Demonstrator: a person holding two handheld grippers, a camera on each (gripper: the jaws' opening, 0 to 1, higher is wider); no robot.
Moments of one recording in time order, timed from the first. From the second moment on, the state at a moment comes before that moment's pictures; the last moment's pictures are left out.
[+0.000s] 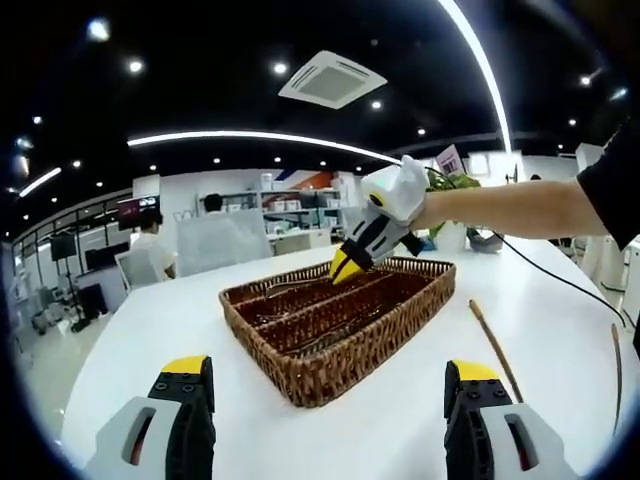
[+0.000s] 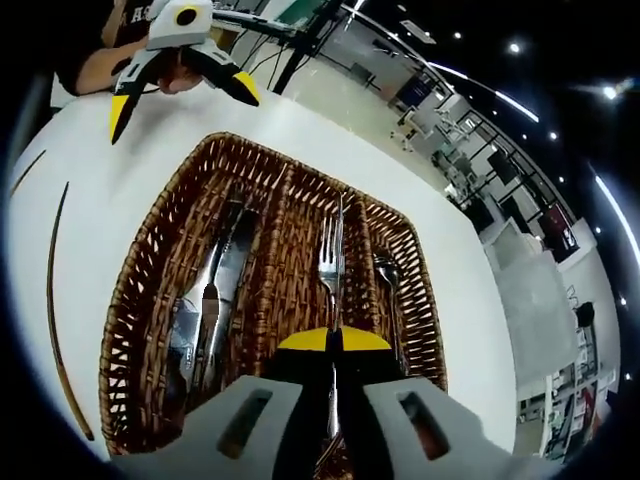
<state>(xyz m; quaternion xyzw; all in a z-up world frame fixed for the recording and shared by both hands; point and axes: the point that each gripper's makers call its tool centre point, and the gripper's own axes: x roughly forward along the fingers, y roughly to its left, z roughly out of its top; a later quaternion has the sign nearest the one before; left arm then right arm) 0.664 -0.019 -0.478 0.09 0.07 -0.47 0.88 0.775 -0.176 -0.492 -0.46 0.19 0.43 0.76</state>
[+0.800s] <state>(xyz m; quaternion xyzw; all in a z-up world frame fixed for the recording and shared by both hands) 0.667 -0.017 -0.478 0.08 0.07 -0.47 0.88 0.781 -0.174 -0.522 -0.43 0.23 0.45 0.75</state>
